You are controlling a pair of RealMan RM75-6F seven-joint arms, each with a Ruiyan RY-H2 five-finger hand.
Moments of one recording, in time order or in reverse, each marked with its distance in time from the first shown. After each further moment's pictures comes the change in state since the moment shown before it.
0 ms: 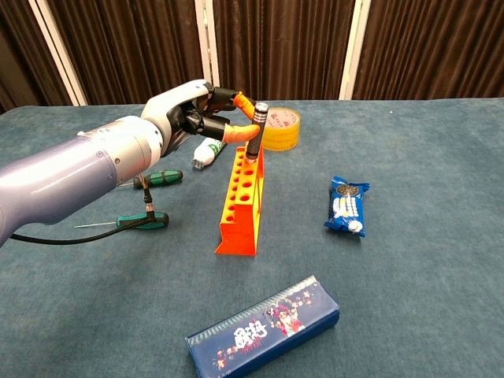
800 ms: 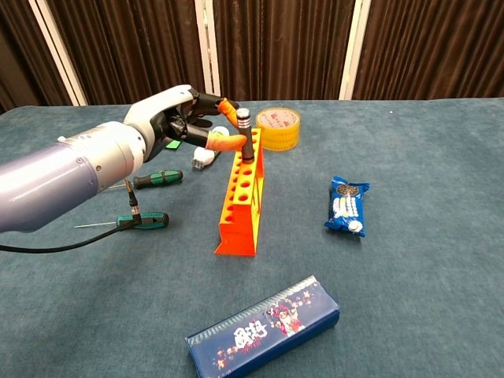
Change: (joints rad) left arm 0.038 0.032 0.022 -0.039 -0.008 0.025 0.046; right arm -0.002 0.003 0.001 -0.006 0.000 0.003 0.000
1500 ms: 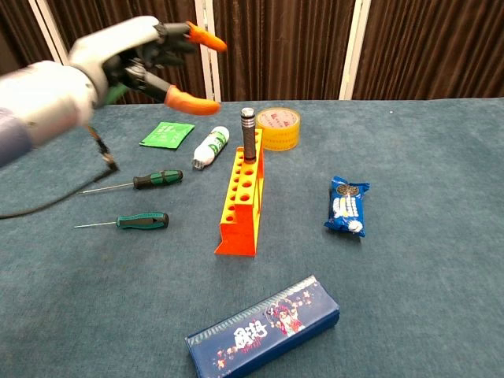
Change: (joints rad) left arm 0.062 0.198 0.027 -0.224 0.127 0.142 0.186; right arm 0.000 0.010 -0.007 -0.002 0.000 -0.012 -0.001
